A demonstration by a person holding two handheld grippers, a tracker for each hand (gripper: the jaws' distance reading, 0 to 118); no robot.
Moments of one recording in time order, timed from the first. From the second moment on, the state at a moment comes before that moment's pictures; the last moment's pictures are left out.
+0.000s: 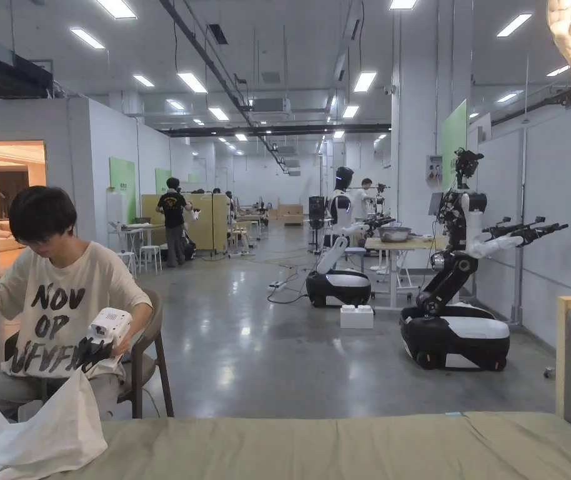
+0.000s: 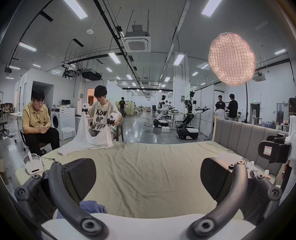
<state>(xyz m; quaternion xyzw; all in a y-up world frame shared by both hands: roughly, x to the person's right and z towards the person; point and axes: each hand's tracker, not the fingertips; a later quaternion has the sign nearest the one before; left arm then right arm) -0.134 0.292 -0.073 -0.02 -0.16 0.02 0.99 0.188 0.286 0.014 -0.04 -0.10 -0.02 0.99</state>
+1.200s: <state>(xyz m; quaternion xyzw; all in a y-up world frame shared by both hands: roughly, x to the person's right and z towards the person) -0.095 0.214 -0.127 -0.15 -0.19 0.00 0.97 0.219 0.186 -0.040 -0.20 -0.08 -0.07 0.97</state>
